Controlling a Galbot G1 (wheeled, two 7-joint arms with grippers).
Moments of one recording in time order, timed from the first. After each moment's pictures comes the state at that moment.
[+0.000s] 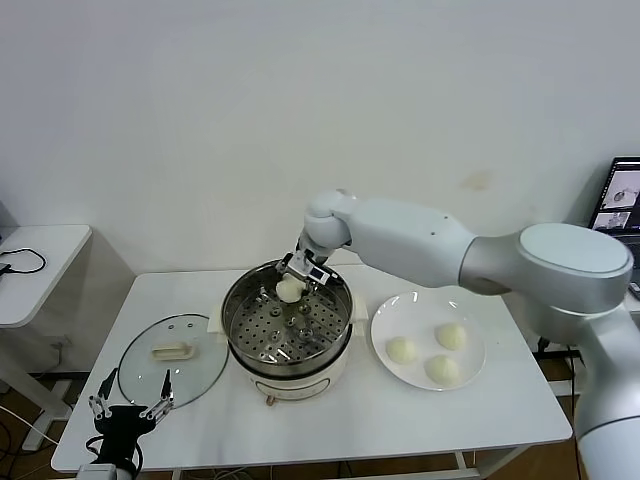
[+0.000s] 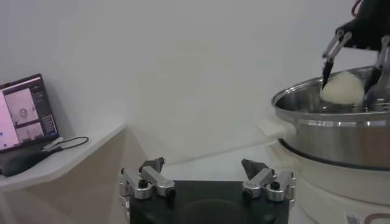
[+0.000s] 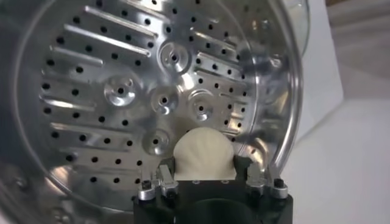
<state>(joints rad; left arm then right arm) 1.78 -1.33 -0.74 -2.16 -0.05 0.07 -0.11 0.41 1.43 -1.24 0.96 -0.17 0.35 -0.86</state>
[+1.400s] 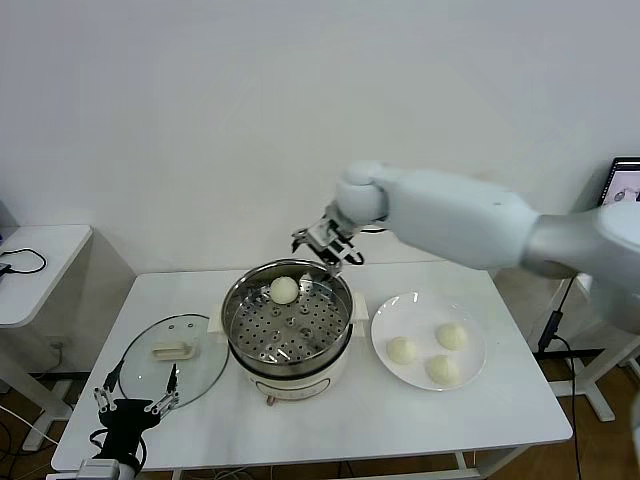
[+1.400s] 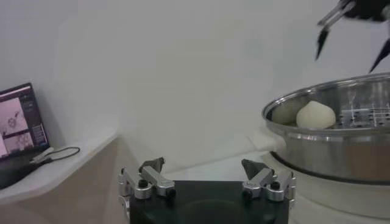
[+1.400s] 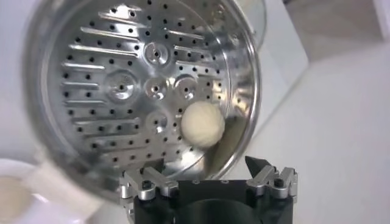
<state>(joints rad) 1.77 -1.30 -0.73 -2.20 -0.05 0.10 -0.09 0.60 1.02 -1.24 1.38 0.18 -0.11 -0.95</state>
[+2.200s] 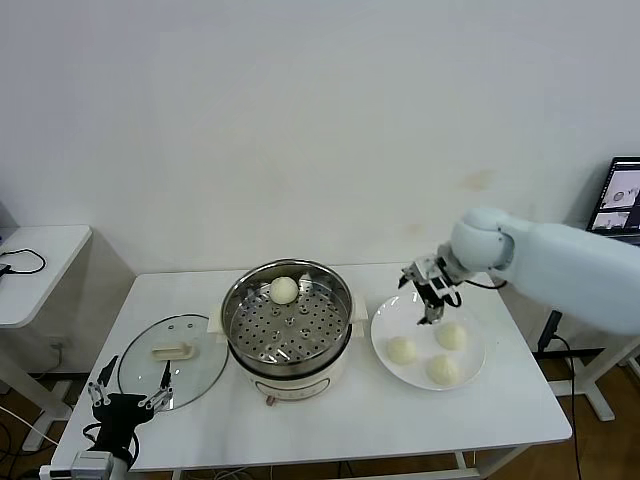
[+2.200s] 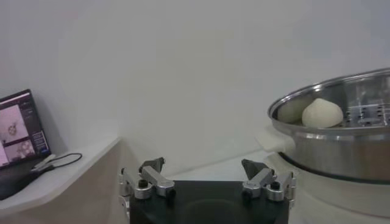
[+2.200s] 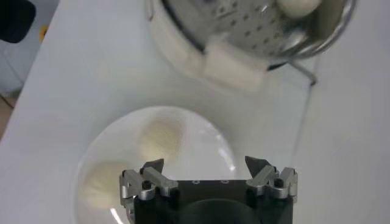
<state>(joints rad) 1.76 -1.28 -0.76 -2.18 -0.06 0.11 -0.09 0.38 0.73 -1.21 1.49 0.09 -0.26 -0.97</state>
